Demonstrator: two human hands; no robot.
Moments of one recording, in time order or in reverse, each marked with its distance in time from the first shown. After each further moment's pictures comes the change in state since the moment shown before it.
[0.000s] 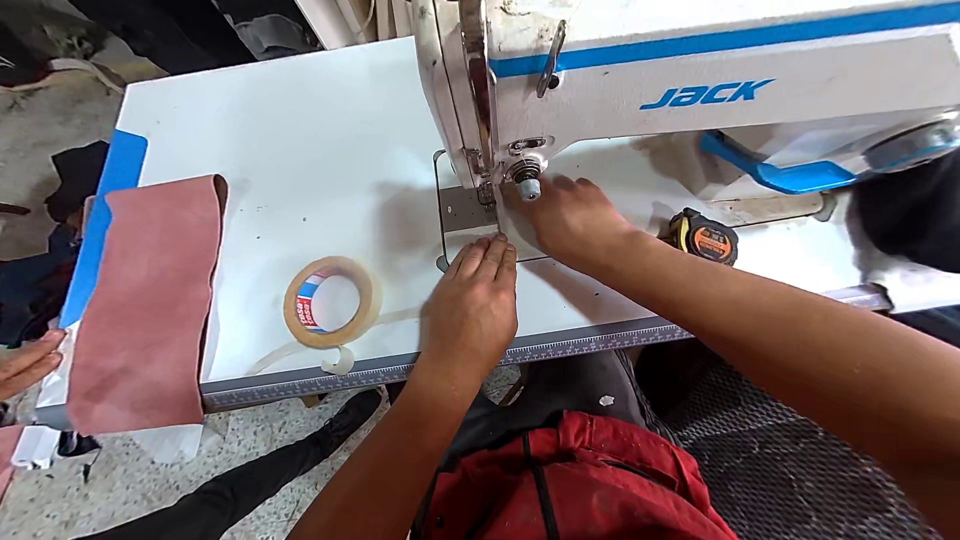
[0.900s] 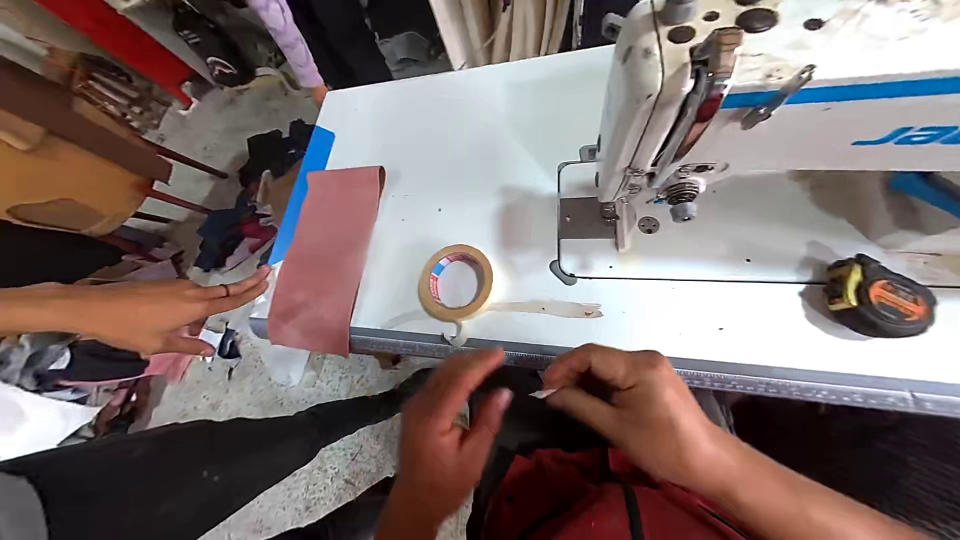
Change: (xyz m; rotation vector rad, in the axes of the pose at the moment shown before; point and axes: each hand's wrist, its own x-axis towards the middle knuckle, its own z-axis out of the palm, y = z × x) left_hand -0.166 -0.047 -0.083 -0.675 0.269 -0.382; right_hand -0.095 -0.135 0.006 1.213 0.073 -0.145
